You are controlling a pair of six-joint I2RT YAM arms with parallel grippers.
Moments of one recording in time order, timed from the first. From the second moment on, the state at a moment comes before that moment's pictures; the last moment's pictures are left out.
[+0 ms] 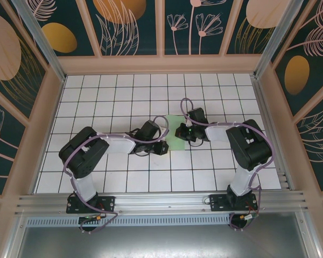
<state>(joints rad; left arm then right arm) -0.77 1.81 0.85 0.04 0.36 -0.47 0.48 1.79 0.83 0.02 -0.40 0.70</state>
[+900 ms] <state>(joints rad) -0.75 1.88 1.00 -0.08 0.32 -0.43 0.48 1.79 0.83 0.01 -0.39 0.70</state>
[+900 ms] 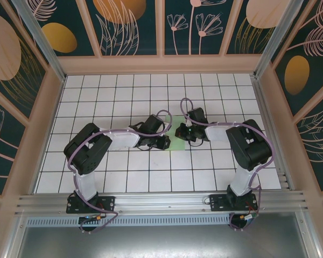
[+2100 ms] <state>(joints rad) -0.75 1.89 0.97 -0.05 0.31 -0.43 0.59 1.73 0.81 -0.06 -0.34 0.72</state>
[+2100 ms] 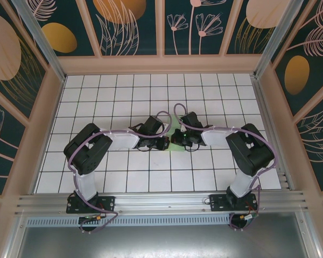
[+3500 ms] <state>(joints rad) -0.75 1.90 0.97 0.00 0.30 -0.43 0.41 1.71 0.78 -0.08 -0.42 0.63</state>
